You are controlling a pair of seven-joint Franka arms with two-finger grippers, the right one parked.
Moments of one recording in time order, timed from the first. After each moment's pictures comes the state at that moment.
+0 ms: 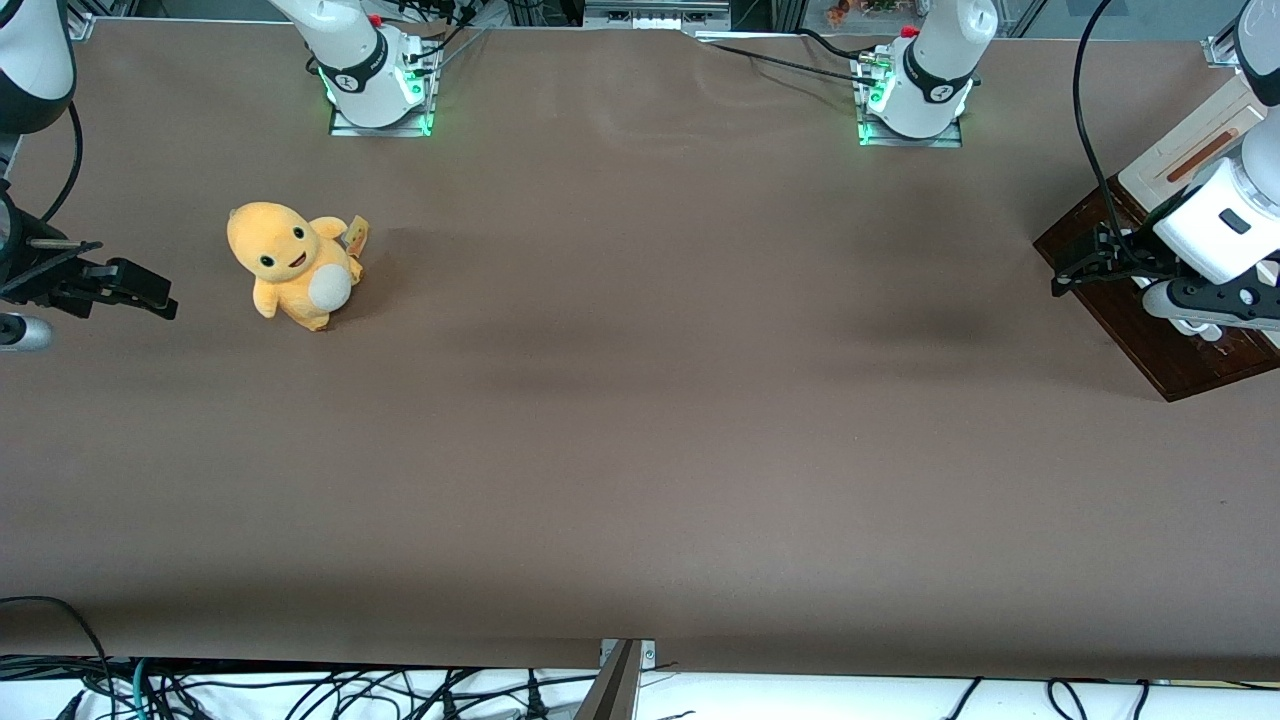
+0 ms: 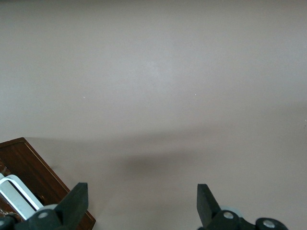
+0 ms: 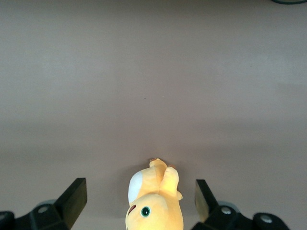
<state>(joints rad) -0.13 0.07 0.09 -1.60 -0.02 1.67 0.07</state>
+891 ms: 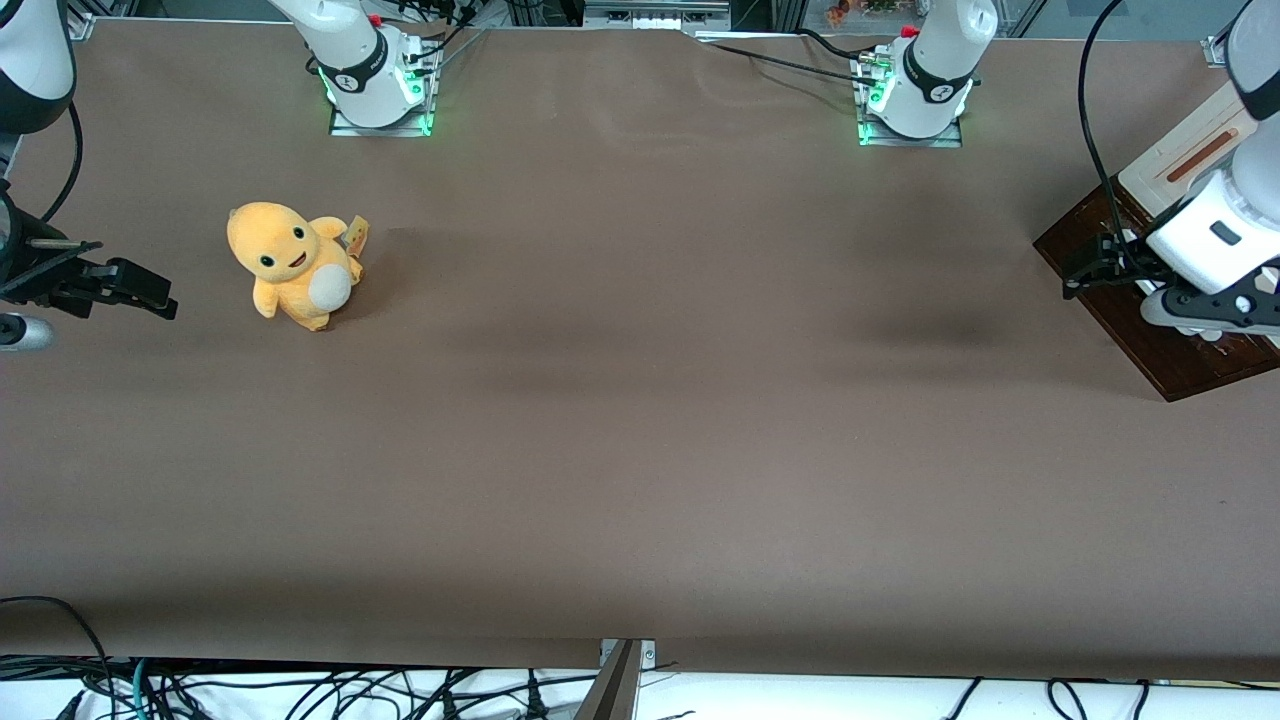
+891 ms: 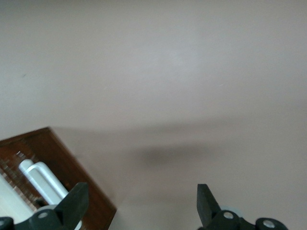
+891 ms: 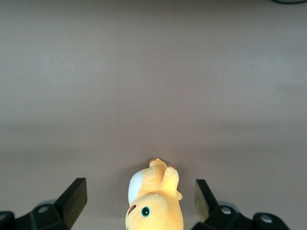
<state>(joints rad) -0.13 0.11 0.09 -1.60 0.10 1.64 0.02</state>
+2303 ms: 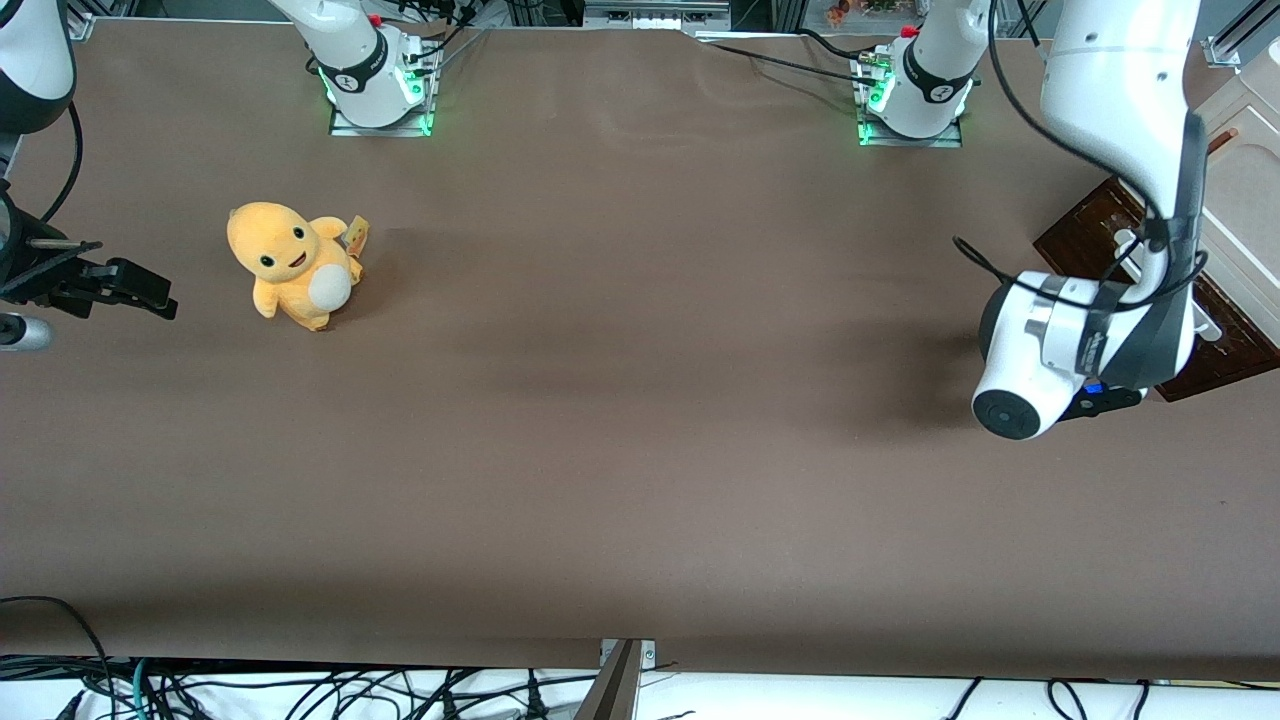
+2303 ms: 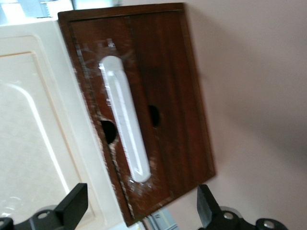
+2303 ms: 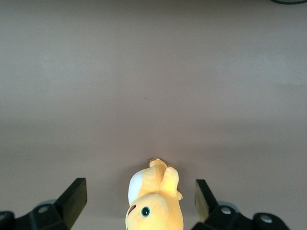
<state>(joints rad) -0.19 0.64 0.11 -1.61 0.69 1.32 -0.65</state>
